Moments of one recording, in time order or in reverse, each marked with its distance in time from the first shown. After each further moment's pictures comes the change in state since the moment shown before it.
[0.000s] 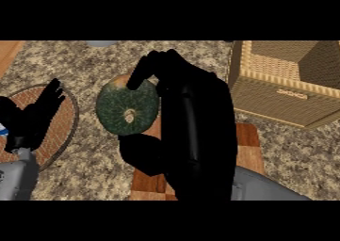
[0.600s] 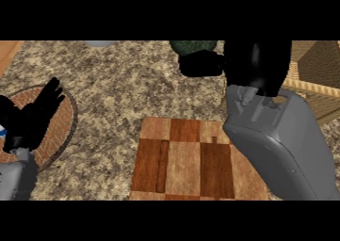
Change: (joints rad) left arm 0.004 -0.005 -0.001 -0.039 0.001 0.006 0.037; right arm -0.083 -0.100 -0.305 0.220 0.022 0.078 -0.101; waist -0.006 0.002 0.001
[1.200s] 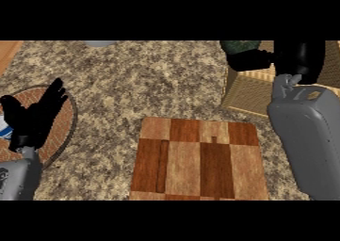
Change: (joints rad) left arm -0.014 -0.012 0.000 0.046 -0.019 0.001 -0.035; right arm 0.171 -0.101 -0.177 0.103 -0.096 -0.064 -0.273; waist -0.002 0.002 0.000
